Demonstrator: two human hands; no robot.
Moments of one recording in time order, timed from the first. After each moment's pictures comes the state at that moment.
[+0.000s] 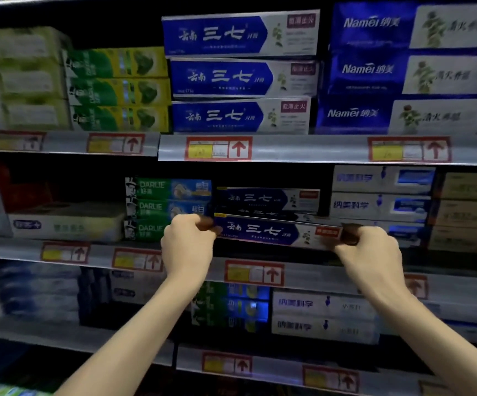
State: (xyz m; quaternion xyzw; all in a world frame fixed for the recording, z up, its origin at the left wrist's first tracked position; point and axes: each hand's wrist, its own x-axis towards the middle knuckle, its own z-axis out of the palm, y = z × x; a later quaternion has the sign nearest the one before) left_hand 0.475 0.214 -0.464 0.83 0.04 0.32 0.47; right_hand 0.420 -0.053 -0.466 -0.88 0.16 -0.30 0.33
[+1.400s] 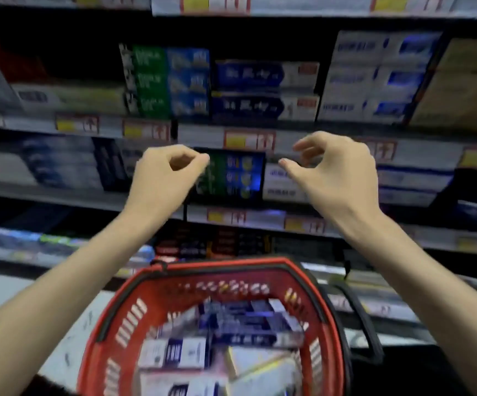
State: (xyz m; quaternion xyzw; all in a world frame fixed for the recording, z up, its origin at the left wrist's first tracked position) left_hand 0.318 0.259 -0.507 0.85 -0.11 0.22 0.47; right_hand 0.291 0.012 -0.494 -0.90 0.00 -0.36 0.25
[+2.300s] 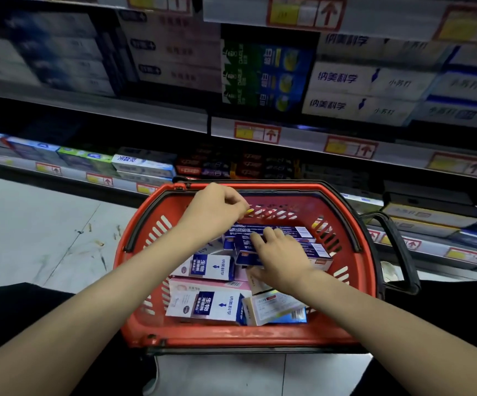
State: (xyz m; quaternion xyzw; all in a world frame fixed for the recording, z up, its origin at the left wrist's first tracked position) left_hand 0.275 0.259 -0.680 0.90 0.00 -0.11 0.41; right_hand 0.242 0.093 -0.783 -0.97 -0.21 0.13 -0.01
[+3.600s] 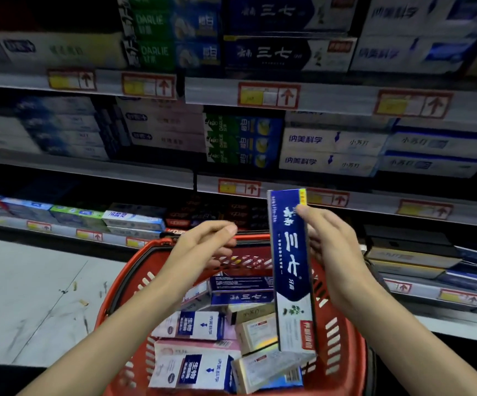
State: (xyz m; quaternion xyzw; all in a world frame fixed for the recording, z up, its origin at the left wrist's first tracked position) left_hand 0.260 0.256 -0.641 0.76 0.02 -0.11 0.65; right_hand 0.247 0.036 -0.634 -0.67 0.15 -0.03 0.73
